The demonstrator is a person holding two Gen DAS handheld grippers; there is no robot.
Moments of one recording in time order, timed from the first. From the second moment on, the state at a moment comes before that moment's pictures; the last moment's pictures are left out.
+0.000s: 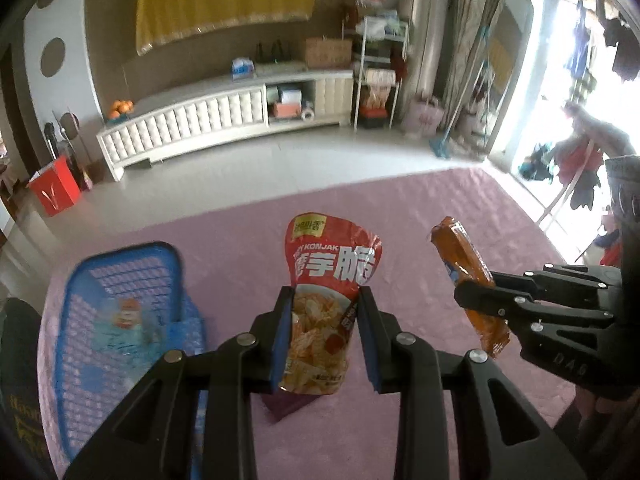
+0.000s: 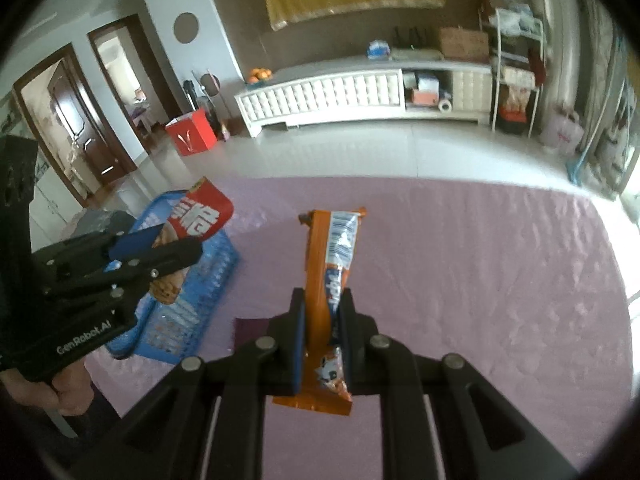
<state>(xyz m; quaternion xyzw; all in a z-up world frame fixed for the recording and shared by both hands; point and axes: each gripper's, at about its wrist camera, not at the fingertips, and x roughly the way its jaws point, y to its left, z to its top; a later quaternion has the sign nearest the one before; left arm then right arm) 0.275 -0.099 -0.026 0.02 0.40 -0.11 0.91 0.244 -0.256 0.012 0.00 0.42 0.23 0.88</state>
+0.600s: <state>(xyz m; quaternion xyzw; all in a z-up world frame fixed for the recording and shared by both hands) 0.186 0.066 0.033 -0.01 0.35 -0.04 0.94 0.219 -0.105 0.017 -0.04 0.42 0.31 0.85</state>
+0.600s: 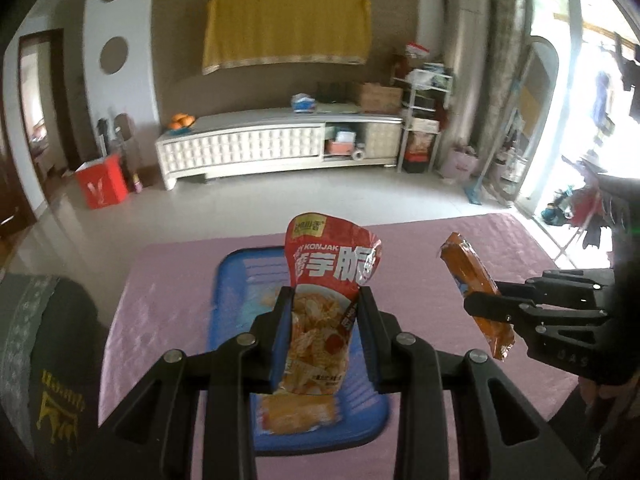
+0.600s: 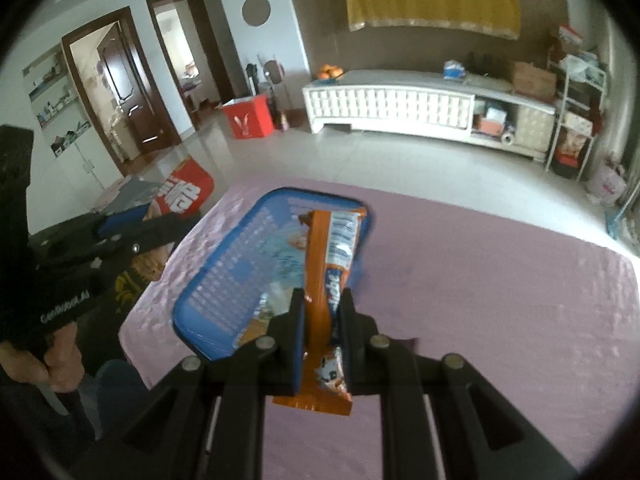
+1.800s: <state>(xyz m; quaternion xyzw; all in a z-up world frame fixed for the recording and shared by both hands) 0.186 0.121 -0.045 -0.01 0.41 -0.03 0.91 0.227 -0.042 -0.040 -0.07 0.48 0.24 0.84</state>
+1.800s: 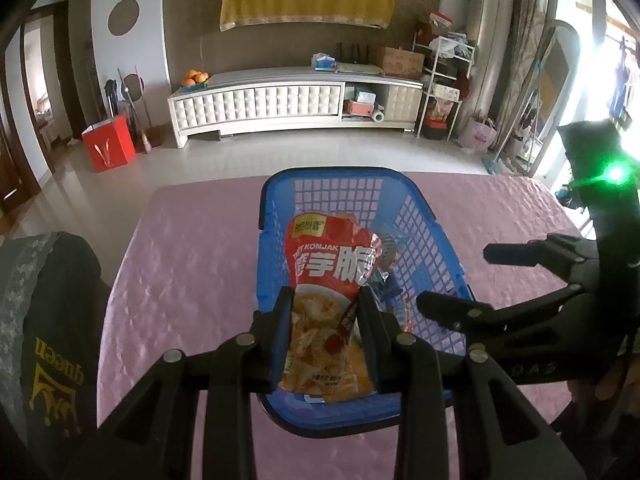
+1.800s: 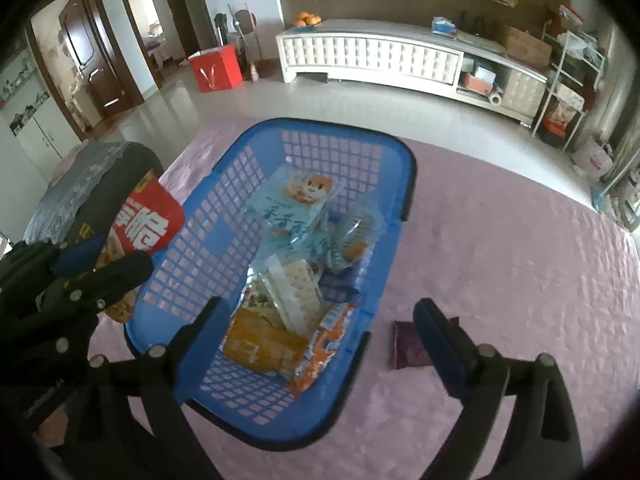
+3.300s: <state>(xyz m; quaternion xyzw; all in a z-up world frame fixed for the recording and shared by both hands) 0.255 0.054 -0.101 -0.01 0.48 -0.08 0.87 0.265 -0.126 -0.069 -0.02 0.50 0.23 0.83</state>
